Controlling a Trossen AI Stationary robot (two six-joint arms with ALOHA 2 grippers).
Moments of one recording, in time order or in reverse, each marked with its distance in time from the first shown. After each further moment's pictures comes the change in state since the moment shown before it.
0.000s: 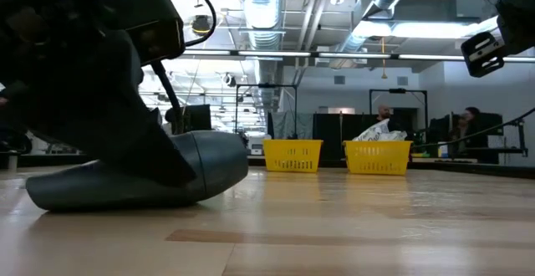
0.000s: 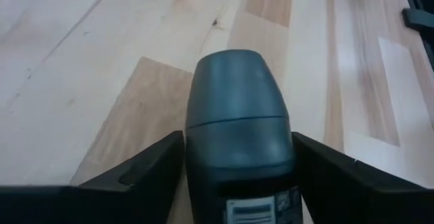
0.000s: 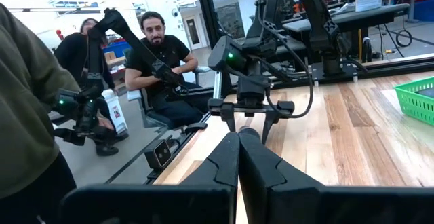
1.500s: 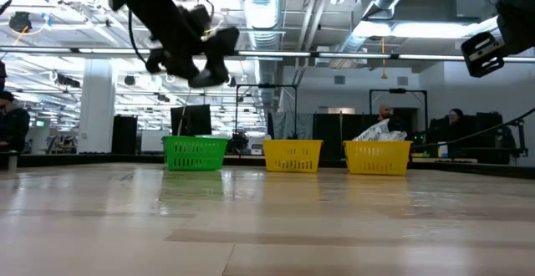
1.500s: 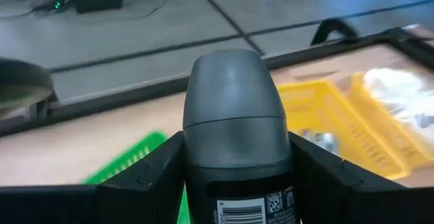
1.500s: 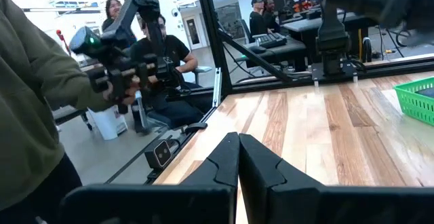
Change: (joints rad) left arm 0.671 -0.551 -0.011 -0.417 -0.432 0.076; right arm 0.000 0.000 0.000 0.000 0.000 0.000
